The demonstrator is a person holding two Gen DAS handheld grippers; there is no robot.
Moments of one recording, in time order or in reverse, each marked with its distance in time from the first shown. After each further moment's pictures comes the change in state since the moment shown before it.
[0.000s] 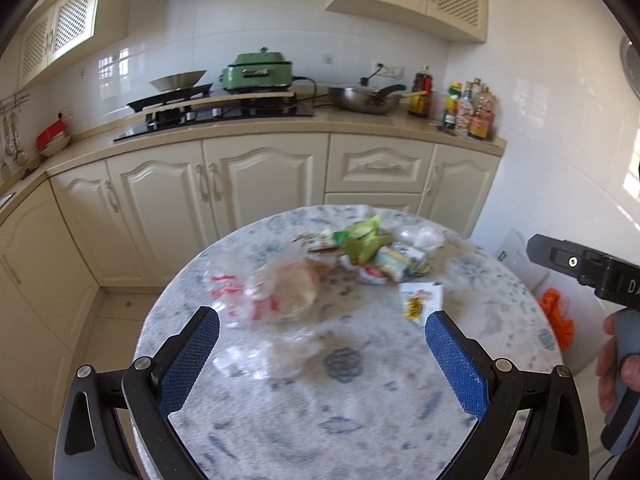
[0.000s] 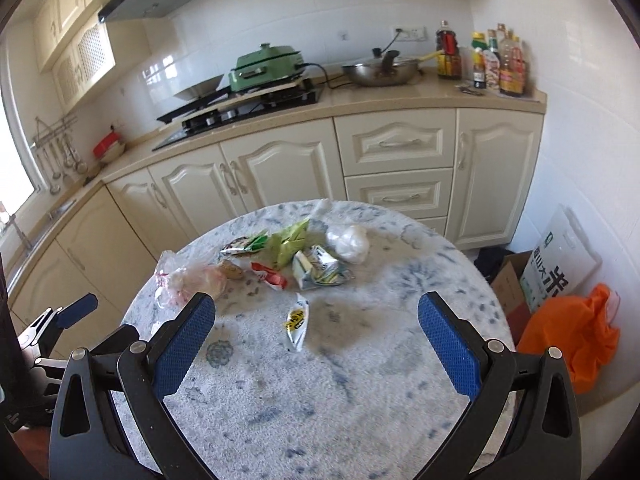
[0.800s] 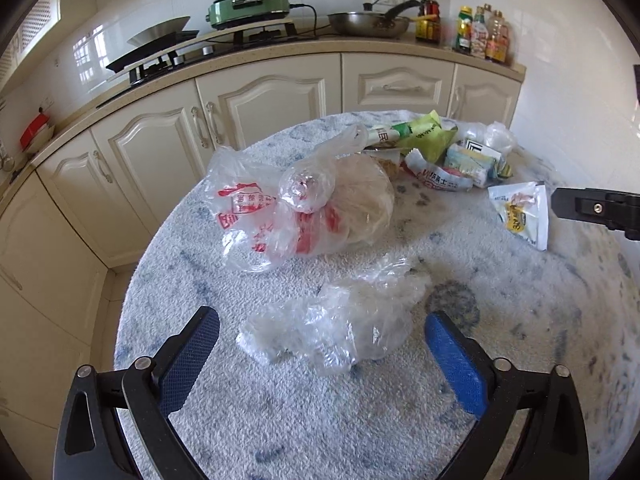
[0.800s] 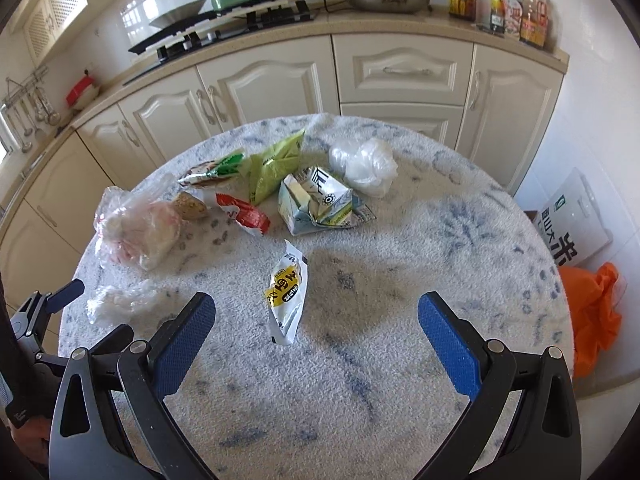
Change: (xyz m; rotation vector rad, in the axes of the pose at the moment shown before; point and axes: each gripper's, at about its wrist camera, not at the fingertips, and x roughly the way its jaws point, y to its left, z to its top) left arm 0.137 0.042 -0.026 0.123 0.199 0.025; right arm 0.114 0.008 -0.029 -0.014 0.241 -0.062
